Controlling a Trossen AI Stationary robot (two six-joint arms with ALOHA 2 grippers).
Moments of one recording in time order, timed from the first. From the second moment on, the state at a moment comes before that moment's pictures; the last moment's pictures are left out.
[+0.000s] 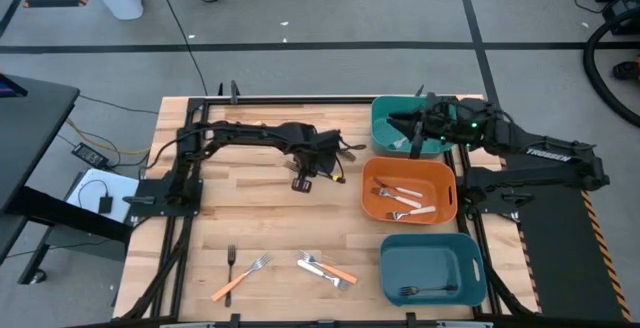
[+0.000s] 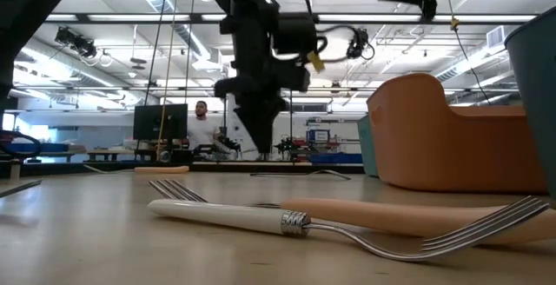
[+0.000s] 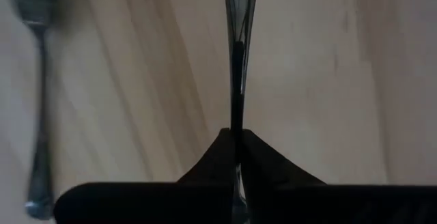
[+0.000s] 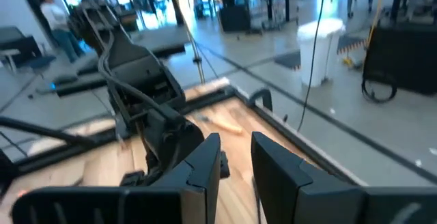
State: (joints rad) left arm 0.19 2.05 1.58 -0.87 0.02 0.47; right arm -0.25 0.73 0.79 -0.20 0.11 0.19
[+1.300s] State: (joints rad) left arm 0.19 1.72 1.59 0.04 -0.09 0.02; right arm -0.25 0.90 0.81 0.13 0.11 0.16
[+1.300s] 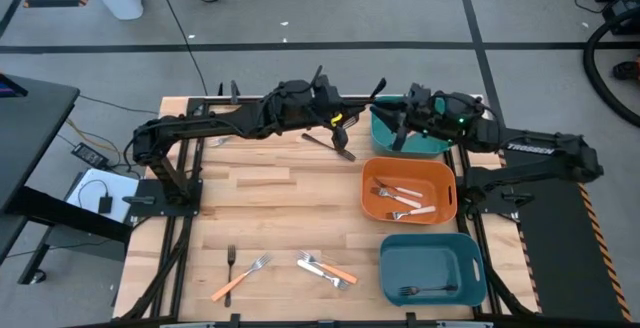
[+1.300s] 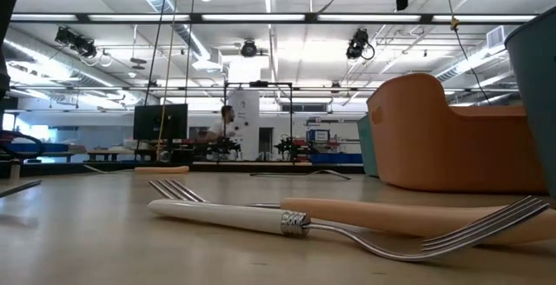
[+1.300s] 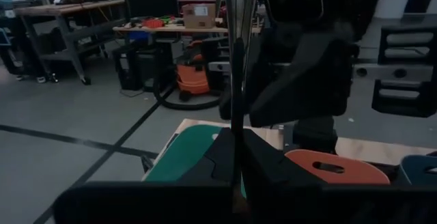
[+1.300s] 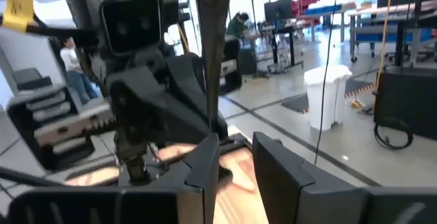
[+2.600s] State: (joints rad) left arm 0.20 1.69 1.59 -0.11 -0.06 0.02; right arm -0.20 0.94 0.81 0.25 0.14 0.19
